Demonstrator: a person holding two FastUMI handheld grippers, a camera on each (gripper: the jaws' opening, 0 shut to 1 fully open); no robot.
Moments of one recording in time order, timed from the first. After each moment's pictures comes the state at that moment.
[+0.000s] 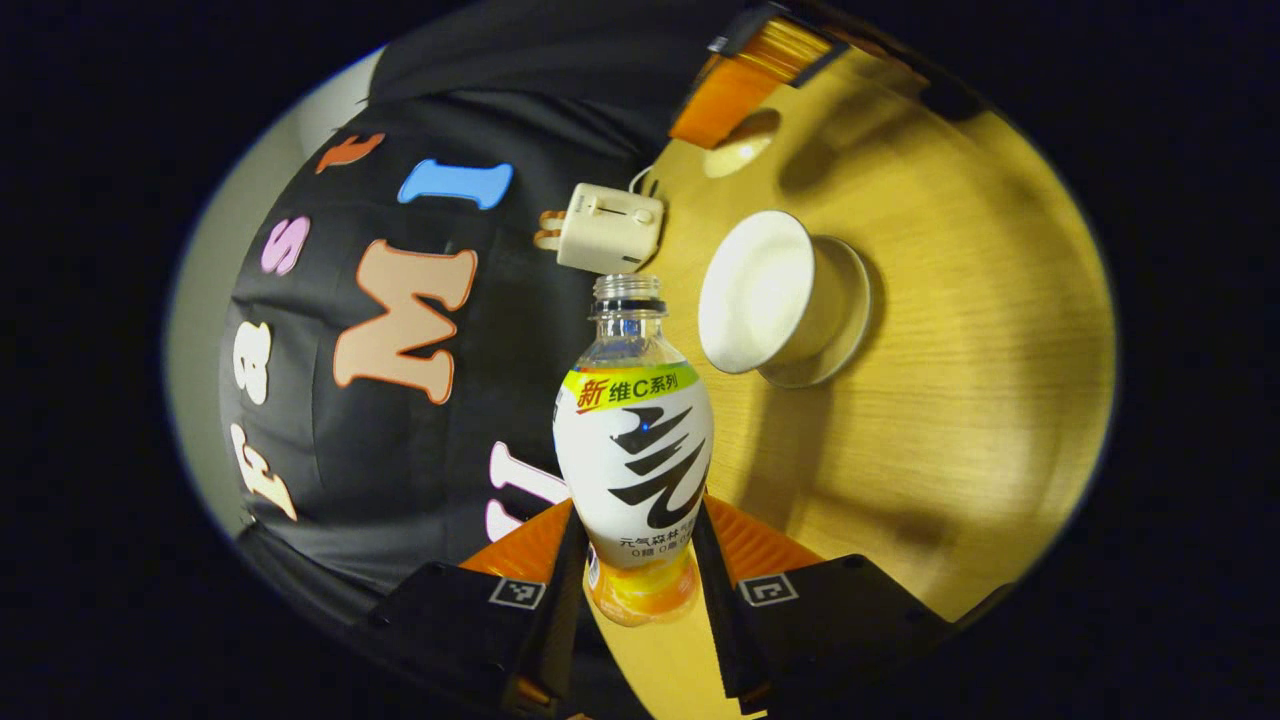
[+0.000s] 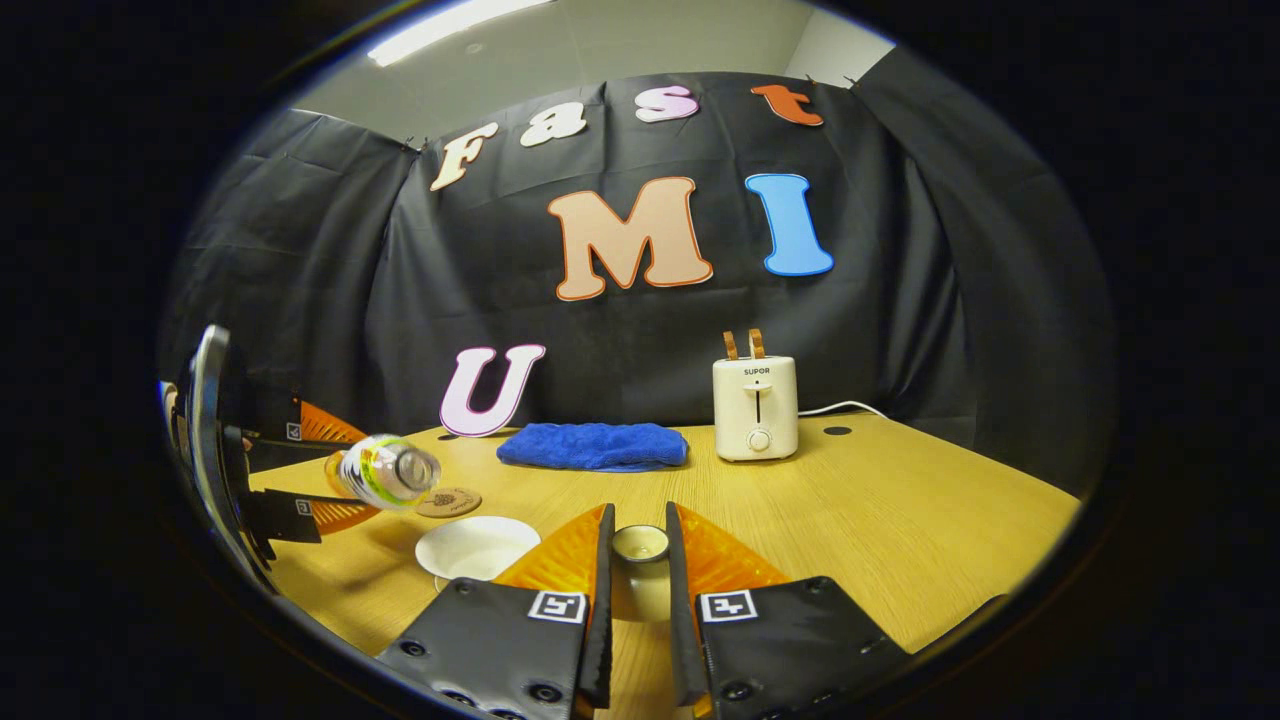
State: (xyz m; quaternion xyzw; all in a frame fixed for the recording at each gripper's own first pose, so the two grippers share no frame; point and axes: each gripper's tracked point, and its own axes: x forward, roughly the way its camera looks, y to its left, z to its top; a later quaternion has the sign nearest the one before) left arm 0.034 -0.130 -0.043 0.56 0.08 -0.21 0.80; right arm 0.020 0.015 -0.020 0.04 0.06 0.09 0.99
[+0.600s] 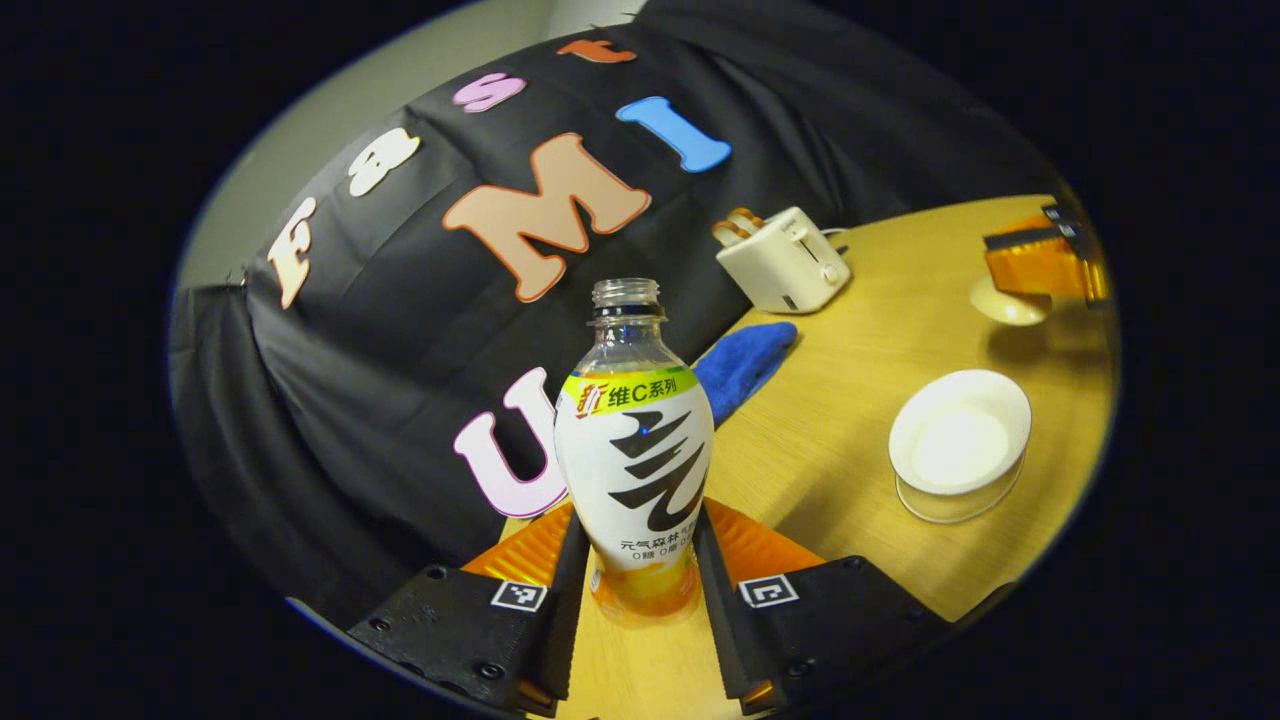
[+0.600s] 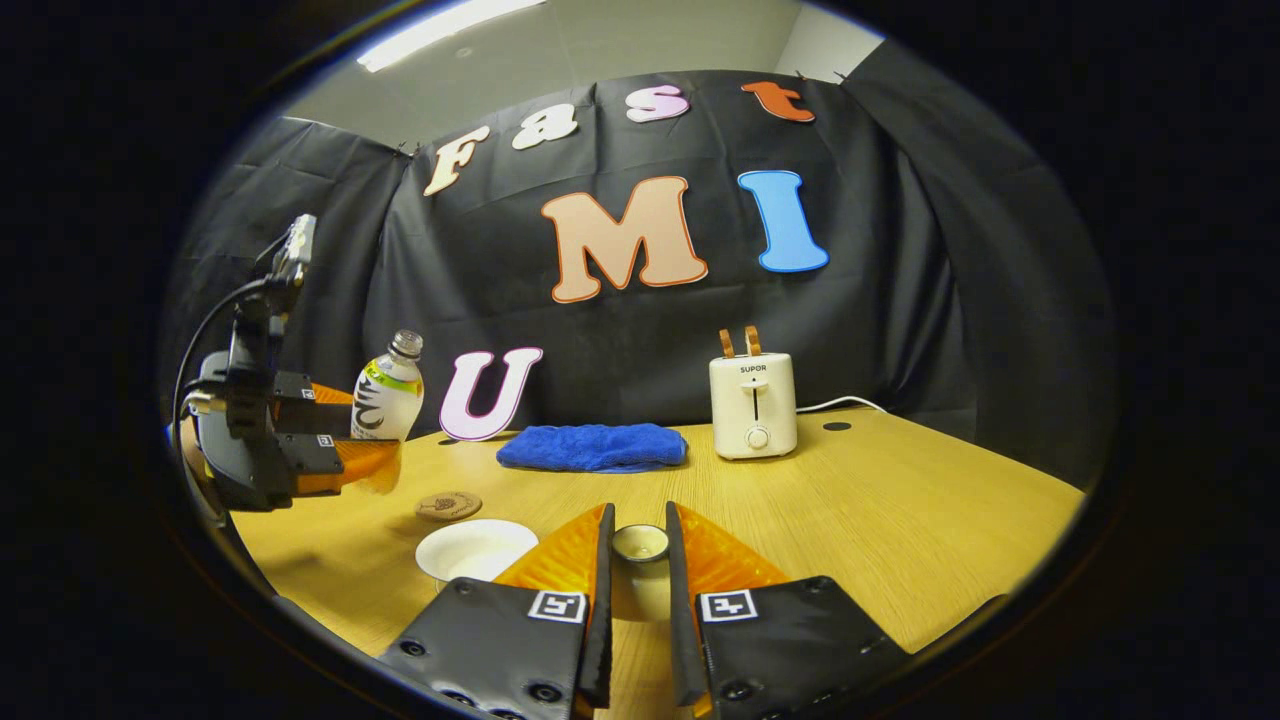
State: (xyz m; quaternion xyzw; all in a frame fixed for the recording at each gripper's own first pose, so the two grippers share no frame) left arm 0.077 -0.110 -0.007 0.28 0.09 -0.12 0.95; right arm 0.021 0.011 -0.019 0.06 0.06 0.09 0.99
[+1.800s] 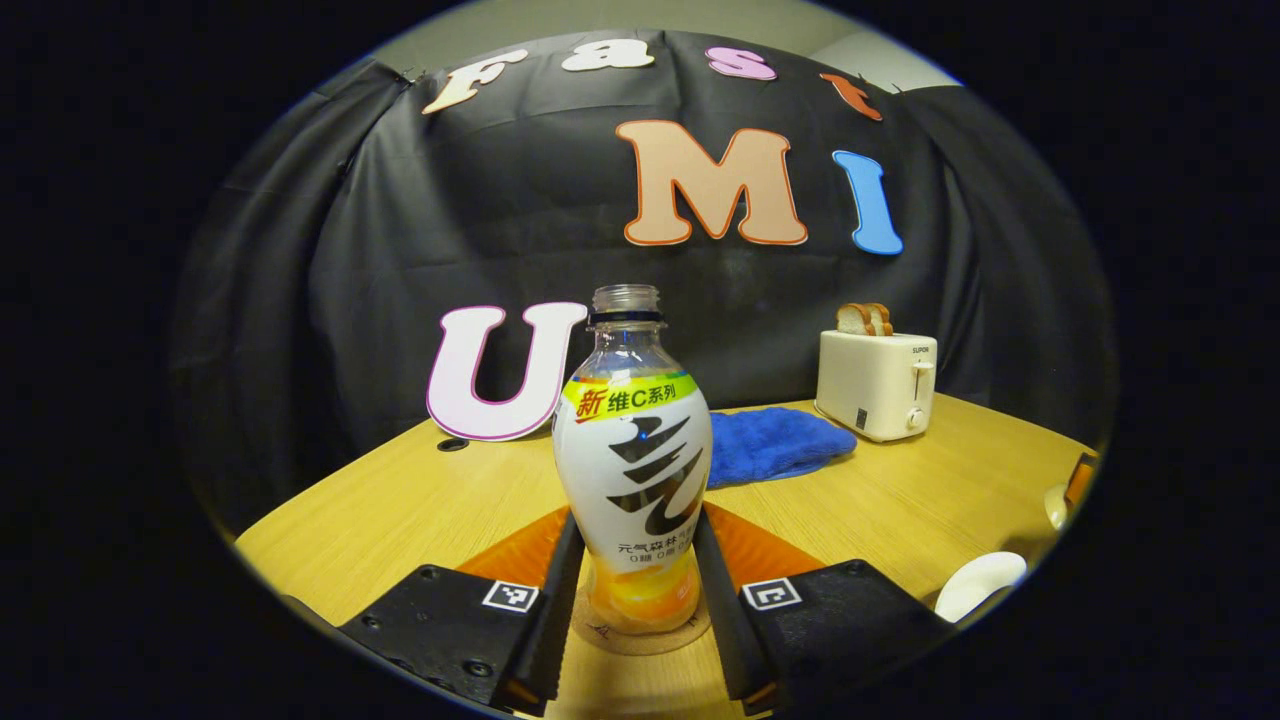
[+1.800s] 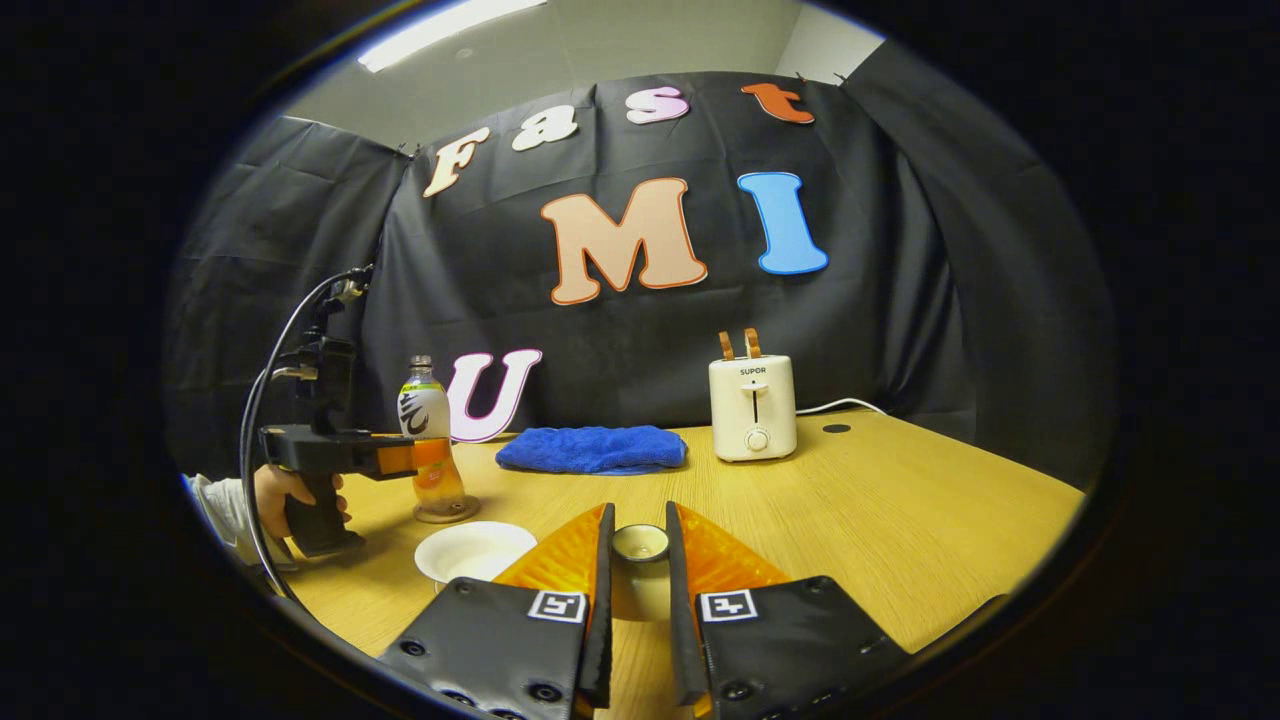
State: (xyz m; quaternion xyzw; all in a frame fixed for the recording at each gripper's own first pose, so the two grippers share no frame) left arm 0.143 -0.107 -0.038 -0.01 0.09 -0.08 0.99; right arm 0.022 0.011 -0.018 0.05 0.06 0.09 0.99
